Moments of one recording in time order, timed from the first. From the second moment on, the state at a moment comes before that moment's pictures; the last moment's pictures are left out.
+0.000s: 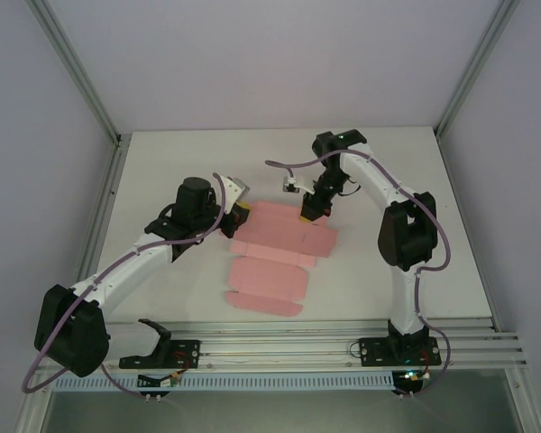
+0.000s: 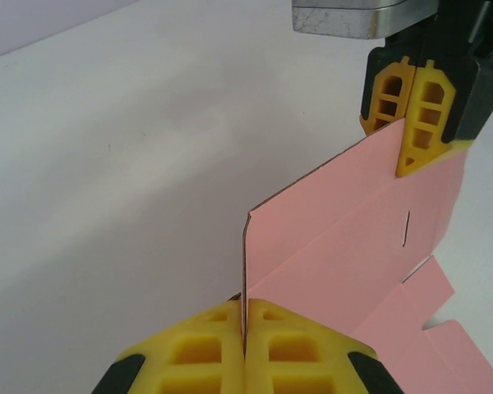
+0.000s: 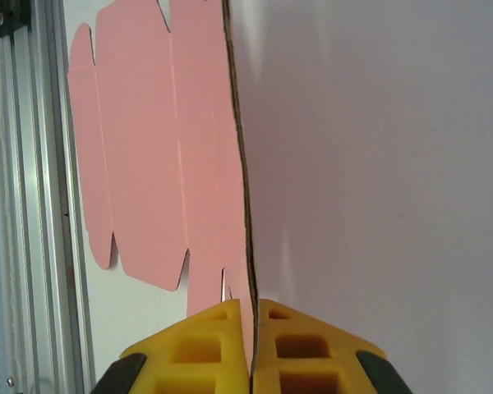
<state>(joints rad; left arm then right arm) -0.47 1.26 0.87 -0.15 0.33 0.11 0.42 2.06 1.92 -1.48 -0.58 -1.02</state>
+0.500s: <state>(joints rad) -0.83 1.51 0.80 0.25 -0.54 -0.01 0.47 2.00 1.80 -1.34 -0.50 -0.66</state>
